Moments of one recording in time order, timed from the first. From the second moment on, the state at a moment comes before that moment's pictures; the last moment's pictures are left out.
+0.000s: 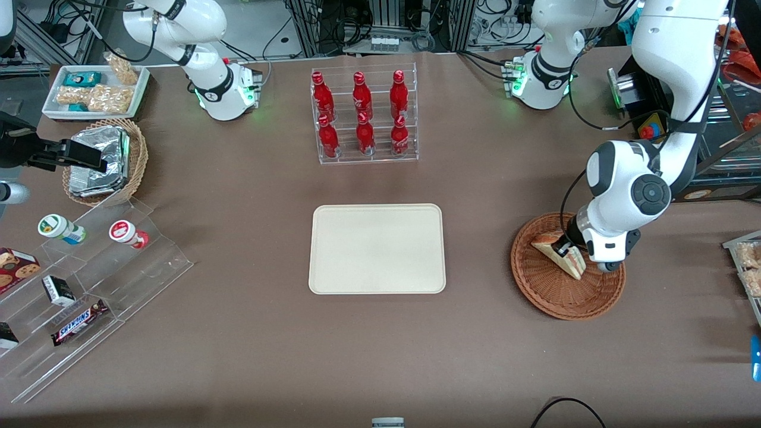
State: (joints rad) arm 0.09 0.29 -0.21 -2.12 0.01 2.35 -0.90
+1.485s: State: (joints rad) arm -0.65 0.70 -0.24 -1.56 0.04 2.23 -0.90
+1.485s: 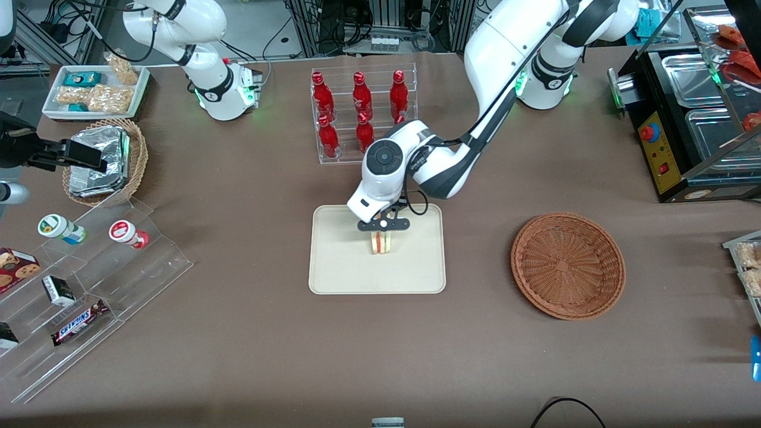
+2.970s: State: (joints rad) arm -0.10 0.12 -0.15 -1.51 -0.01 1.28 -0.29
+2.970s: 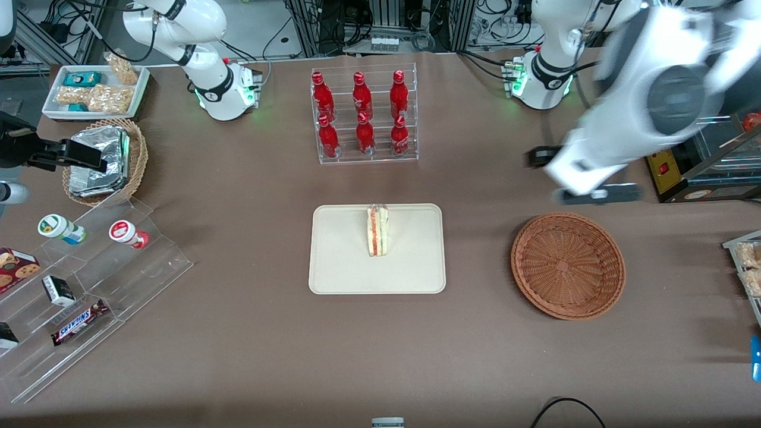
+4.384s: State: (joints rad) arm 0.03 0.03 -0.18 -1.46 0.03 1.20 -0.19
